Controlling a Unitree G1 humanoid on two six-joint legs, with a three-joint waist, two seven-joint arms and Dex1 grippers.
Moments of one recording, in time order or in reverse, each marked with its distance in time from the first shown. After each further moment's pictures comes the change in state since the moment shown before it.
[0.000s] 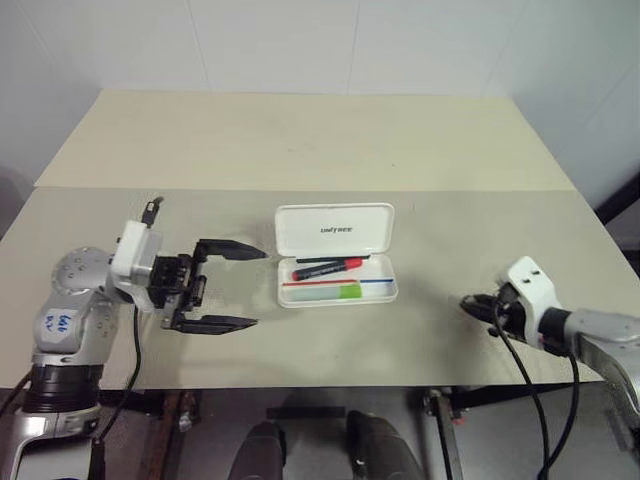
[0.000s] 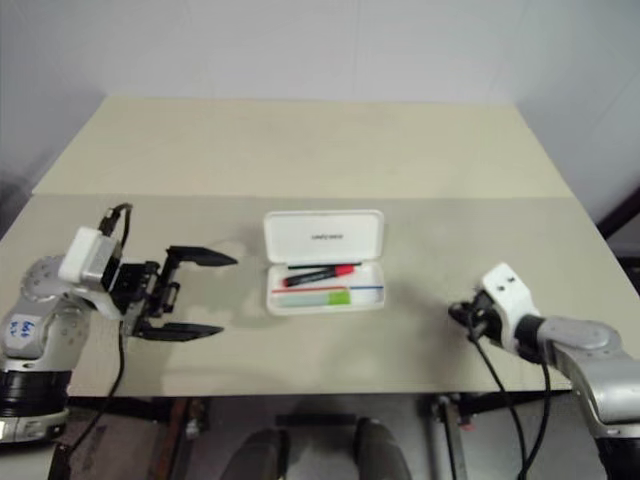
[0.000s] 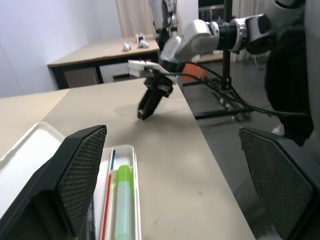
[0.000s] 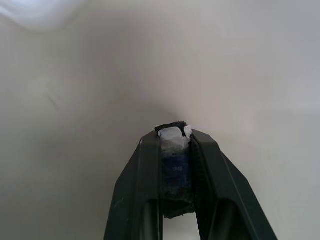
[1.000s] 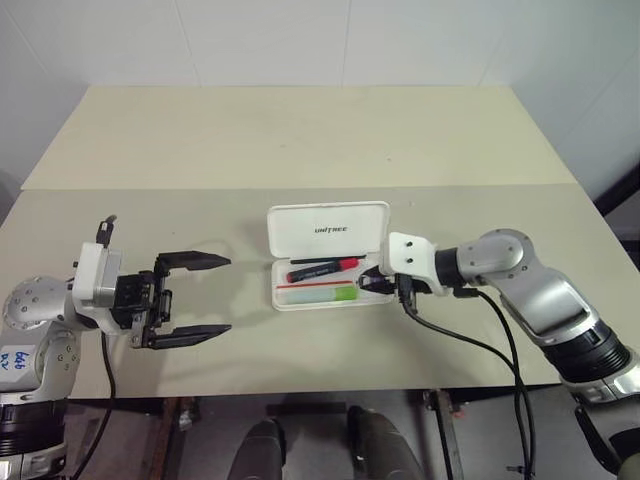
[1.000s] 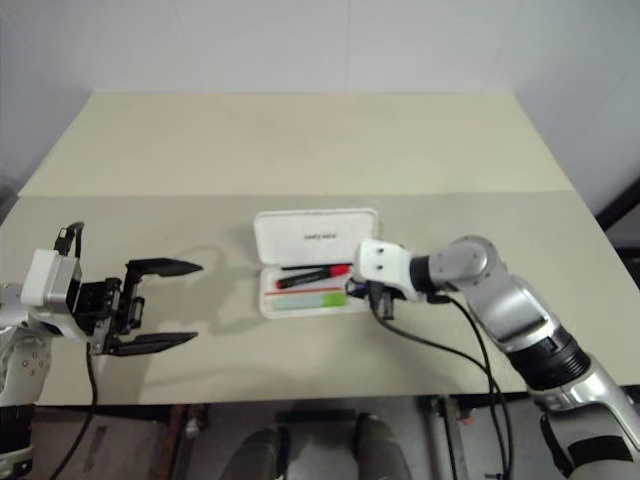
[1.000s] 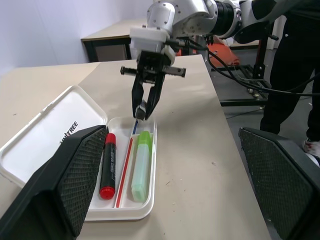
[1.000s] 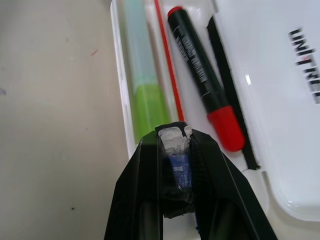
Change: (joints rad) left arm 0.204 0.034 0.141 -0.086 -0.012 -0.024 0.081; right arm -0.545 0.081 0.537 0.092 -0.248 -0.248 0.323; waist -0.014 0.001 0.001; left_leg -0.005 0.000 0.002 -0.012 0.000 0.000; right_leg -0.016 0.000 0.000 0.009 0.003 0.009
